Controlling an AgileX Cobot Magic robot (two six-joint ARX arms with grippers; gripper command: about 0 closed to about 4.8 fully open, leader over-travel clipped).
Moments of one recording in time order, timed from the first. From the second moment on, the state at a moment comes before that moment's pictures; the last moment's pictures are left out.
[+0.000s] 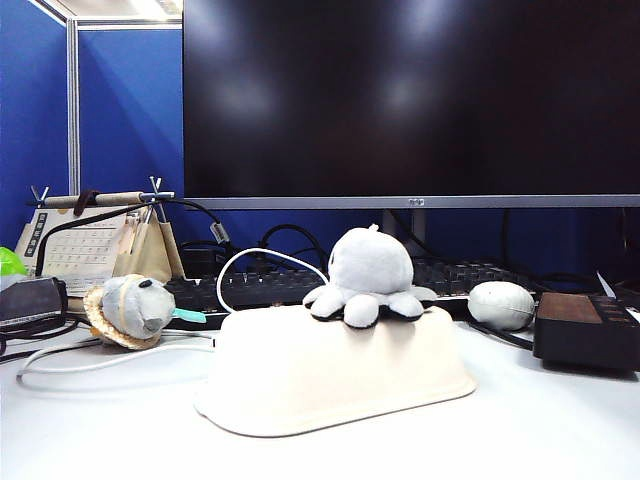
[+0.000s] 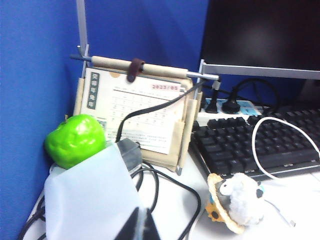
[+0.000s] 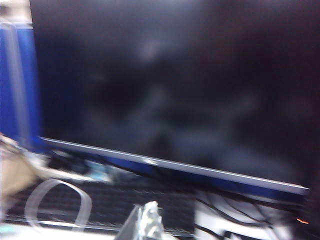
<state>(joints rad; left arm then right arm) 0.03 0.02 0.06 -0.06 0.14 -0.04 0.35 0.01 0.48 -0.29 0.06 -0.05</state>
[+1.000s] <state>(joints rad) 0.03 0.02 0.06 -0.07 0.14 -0.04 0.05 0.00 0.11 -0.05 -0.24 -0.05</state>
